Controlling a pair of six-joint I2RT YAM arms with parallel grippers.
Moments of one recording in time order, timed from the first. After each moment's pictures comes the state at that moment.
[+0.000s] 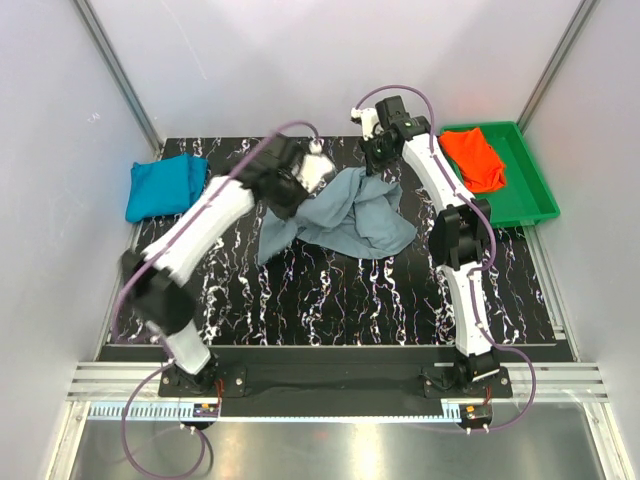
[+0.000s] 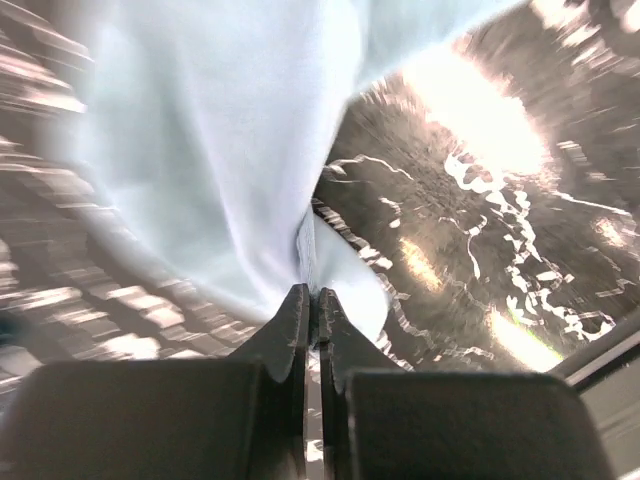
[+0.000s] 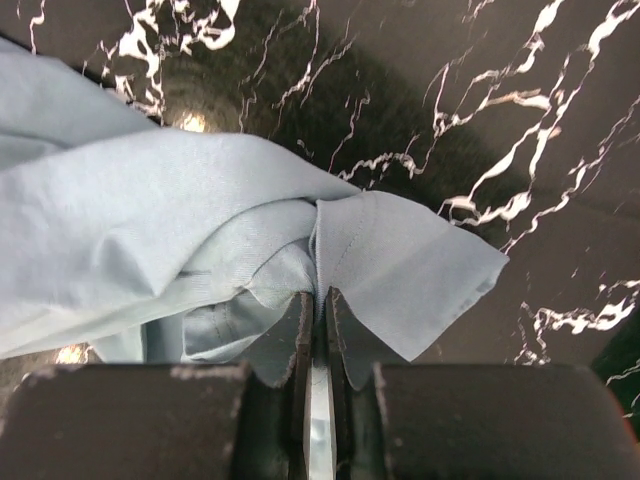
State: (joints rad) left arm -0.56 1.79 1.69 -1.02 0.11 0.32; right arm 0.32 2.41 2.46 -0.99 -0.19 -0.22
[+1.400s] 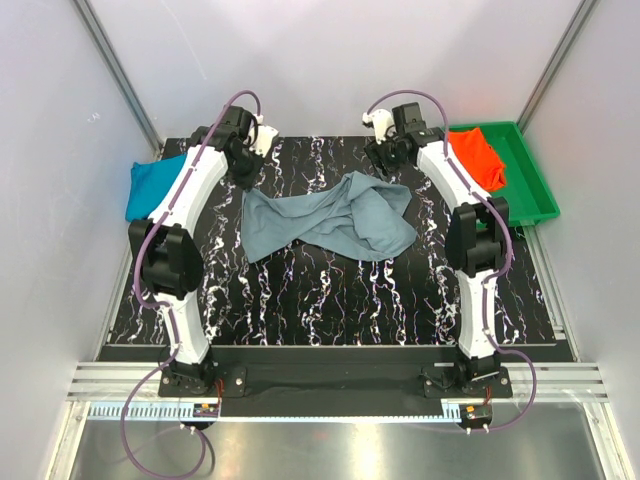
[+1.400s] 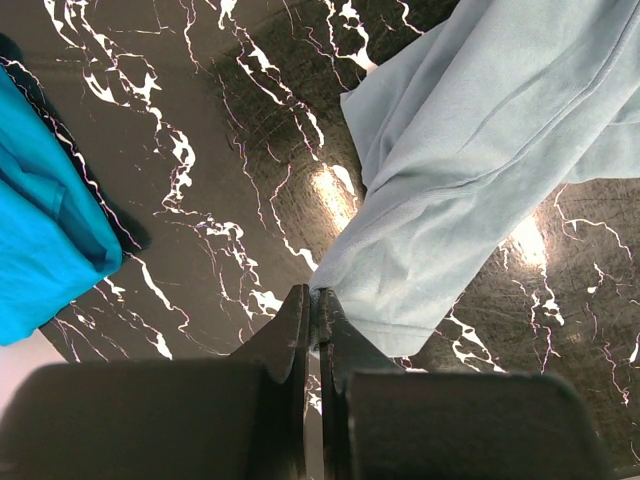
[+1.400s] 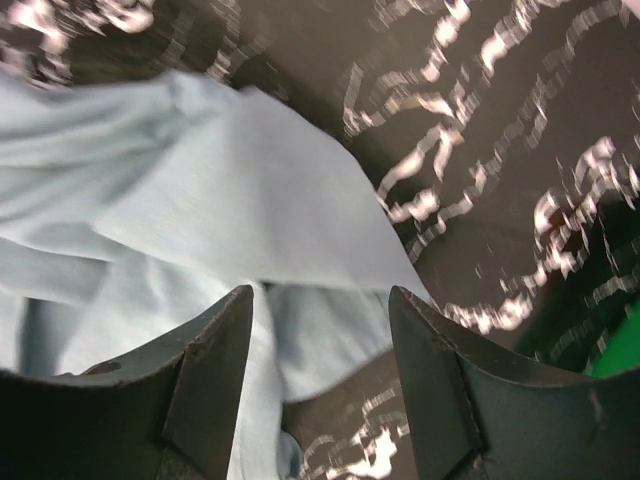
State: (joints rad) left arm -0.22 1.95 1.93 -1.05 0.04 0.30; right arm 0.27 2.22 2.07 -0.71 -0.15 -0.37
